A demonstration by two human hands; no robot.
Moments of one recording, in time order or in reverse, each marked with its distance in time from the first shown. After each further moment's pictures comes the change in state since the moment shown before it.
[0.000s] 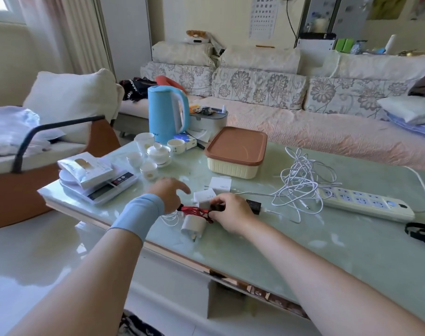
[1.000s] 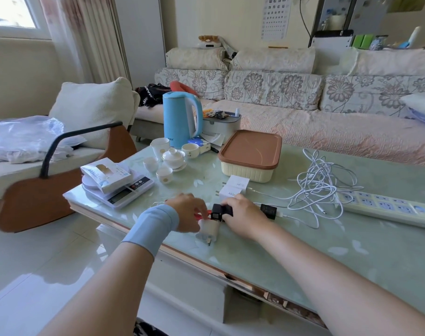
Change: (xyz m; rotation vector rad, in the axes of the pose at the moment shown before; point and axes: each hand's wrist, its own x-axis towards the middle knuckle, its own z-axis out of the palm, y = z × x) left_hand -0.027 0.006 -0.005 0.043 -0.198 0.135; right_hand 0.010 -0.007 0.004 -0.278 -0.104 -0.103
